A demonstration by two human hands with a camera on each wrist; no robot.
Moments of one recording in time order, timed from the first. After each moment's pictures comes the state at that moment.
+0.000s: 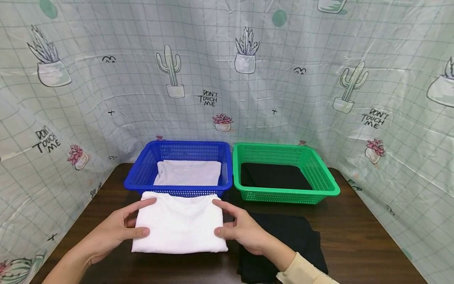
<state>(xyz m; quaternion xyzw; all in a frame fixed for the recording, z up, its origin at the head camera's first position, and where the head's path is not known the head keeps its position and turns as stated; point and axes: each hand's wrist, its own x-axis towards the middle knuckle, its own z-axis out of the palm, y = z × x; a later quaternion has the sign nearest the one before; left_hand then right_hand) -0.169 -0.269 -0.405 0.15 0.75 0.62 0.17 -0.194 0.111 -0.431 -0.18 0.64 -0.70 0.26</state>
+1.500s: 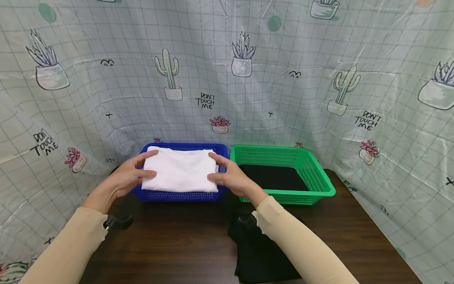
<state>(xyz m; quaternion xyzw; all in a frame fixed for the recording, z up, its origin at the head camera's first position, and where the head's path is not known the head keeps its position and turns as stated) -0.299 -0.264 -0.356 0.09 0.76 0.63 0.13 -0.319 0.088 -0.379 -0.18 0.70 -0.67 0.17</state>
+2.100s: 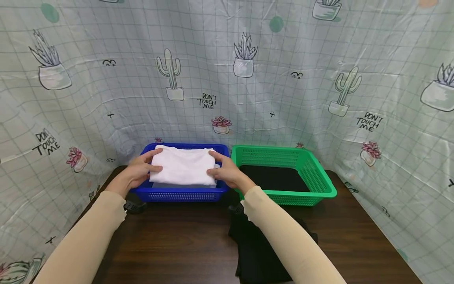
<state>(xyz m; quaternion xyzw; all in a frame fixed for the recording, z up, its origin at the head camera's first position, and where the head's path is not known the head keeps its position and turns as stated) -0.349 -0.258 -0.380 0.03 0.74 0.66 0.13 -0.363 0.068 -0.392 -0.13 0.73 -0.66 0.16</state>
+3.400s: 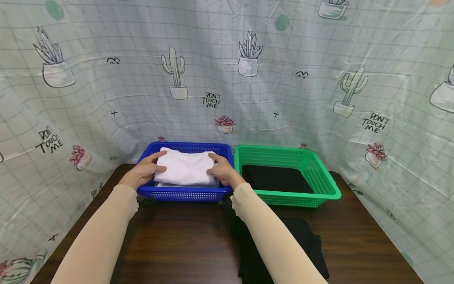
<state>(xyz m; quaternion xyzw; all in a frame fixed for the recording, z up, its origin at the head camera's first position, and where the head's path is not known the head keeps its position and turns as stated) -0.374 -0.257 -0.400 -0.02 0.73 0.66 0.15 -0.384 0.039 -0.405 -0.06 0.78 -0.60 0.14</state>
